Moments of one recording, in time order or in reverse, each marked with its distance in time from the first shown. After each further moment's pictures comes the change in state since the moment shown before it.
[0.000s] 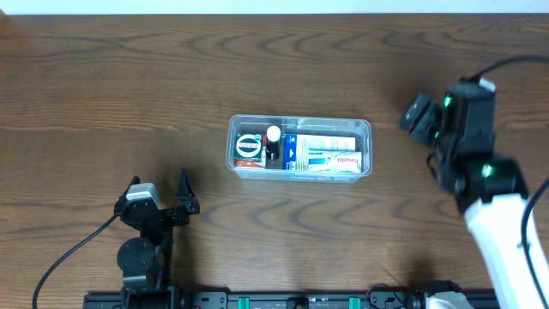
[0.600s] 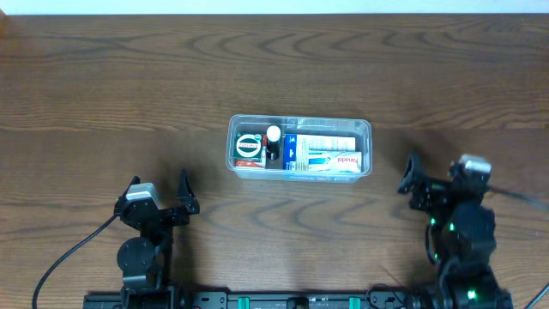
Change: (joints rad) left arm 0.000 0.001 0.002 -0.003 0.000 -0.003; right arm 0.008 -0.768 -0.675 0.358 -0.041 -0.303
